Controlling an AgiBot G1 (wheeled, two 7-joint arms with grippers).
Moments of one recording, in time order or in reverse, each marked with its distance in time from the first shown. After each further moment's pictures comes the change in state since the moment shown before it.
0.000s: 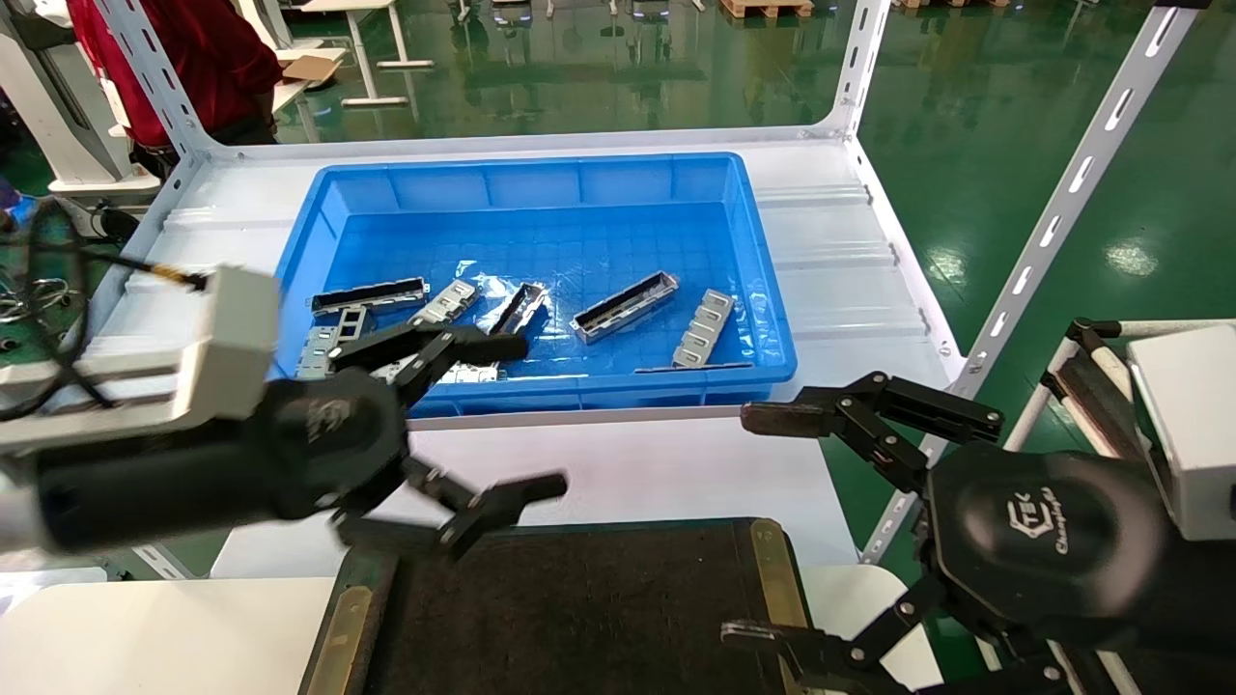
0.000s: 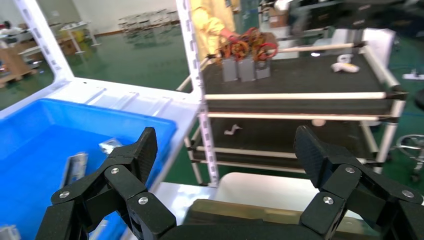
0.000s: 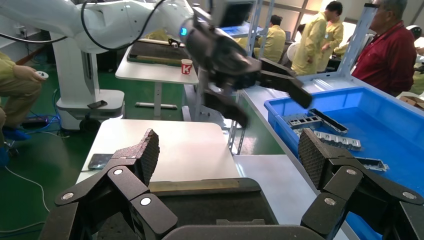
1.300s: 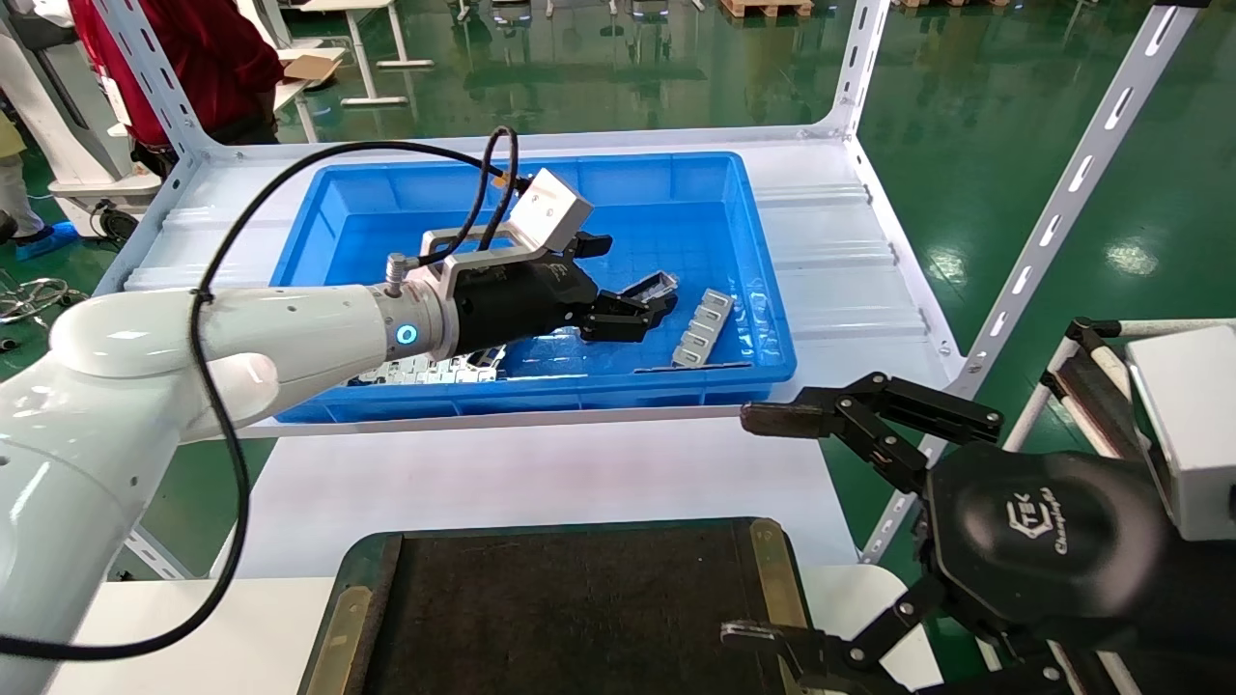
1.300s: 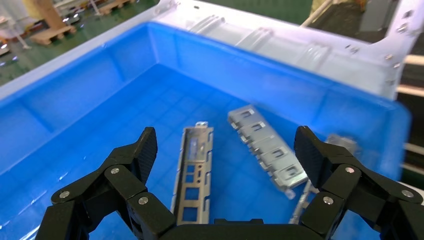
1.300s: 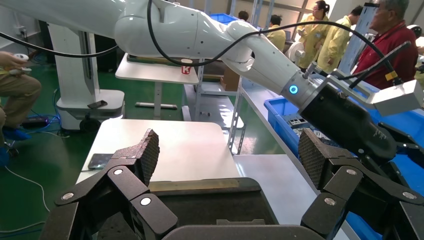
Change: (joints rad) left arm -0.404 0.570 0.180 0.857 0.357 -0.448 0.236; right arm 0.001 0.001 -0.003 0.000 0.002 0.001 -0.001
